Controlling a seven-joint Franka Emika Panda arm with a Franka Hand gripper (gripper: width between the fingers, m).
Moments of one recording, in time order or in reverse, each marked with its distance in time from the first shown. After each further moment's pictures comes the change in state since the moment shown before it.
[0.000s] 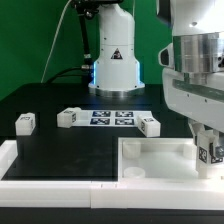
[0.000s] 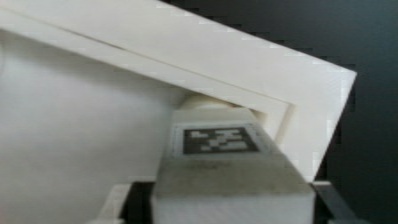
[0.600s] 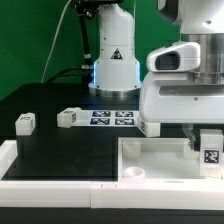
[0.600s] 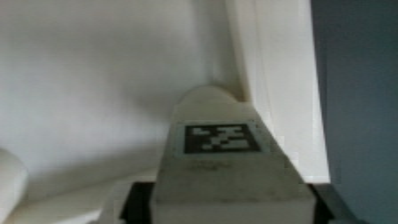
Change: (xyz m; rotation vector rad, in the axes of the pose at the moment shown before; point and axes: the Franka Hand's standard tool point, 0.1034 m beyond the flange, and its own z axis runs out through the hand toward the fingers) arm -0.001 -0.003 -0.001 -0.051 0.007 -0.906
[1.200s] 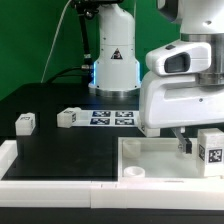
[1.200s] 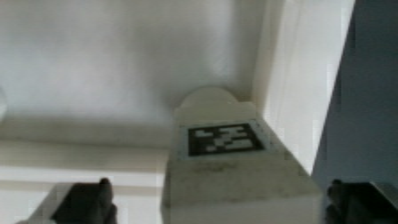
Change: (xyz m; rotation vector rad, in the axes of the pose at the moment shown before) arm -0.001 0.000 -0.001 -0.005 -0.029 -0.488
